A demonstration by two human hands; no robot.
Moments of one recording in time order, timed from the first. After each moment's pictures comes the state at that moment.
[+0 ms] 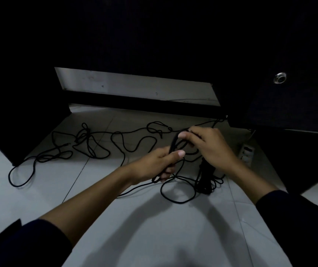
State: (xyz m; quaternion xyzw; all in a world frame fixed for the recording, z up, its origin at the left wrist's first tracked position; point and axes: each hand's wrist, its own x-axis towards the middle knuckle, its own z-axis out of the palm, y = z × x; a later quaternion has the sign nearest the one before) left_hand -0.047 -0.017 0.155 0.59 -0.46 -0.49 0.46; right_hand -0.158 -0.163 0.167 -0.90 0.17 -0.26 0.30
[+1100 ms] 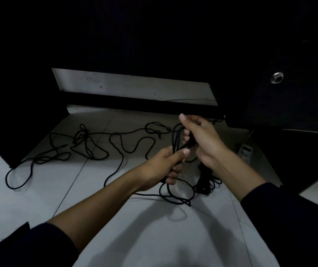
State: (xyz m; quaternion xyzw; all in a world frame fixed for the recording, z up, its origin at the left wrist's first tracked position) left_hand -0.058 -0.035 0.139 0.52 -0.41 -0.53 0.53; right_hand -0.136 -0.143 0.182 -0.58 0.28 -0.30 0.70
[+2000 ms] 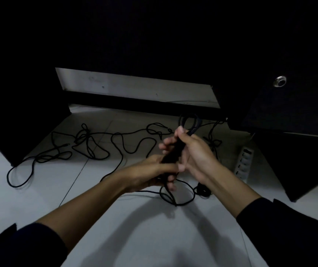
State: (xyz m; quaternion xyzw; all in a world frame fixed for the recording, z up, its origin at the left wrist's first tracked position) left_hand -0.042 -0.010 0.146 0.53 -0.42 -0.56 0.47; right_hand -0.138 -0.113 0.167 -0.49 0.20 -0.23 0.82
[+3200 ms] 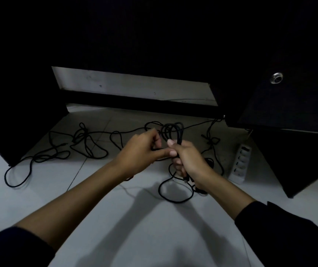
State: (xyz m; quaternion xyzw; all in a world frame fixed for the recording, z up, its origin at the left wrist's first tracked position) left_hand -0.025 -0.009 0.164 0.76 -0.52 -0.11 0.38; right_hand -0.142 -0.111 0.148 -0.68 0.30 -0.17 0.65
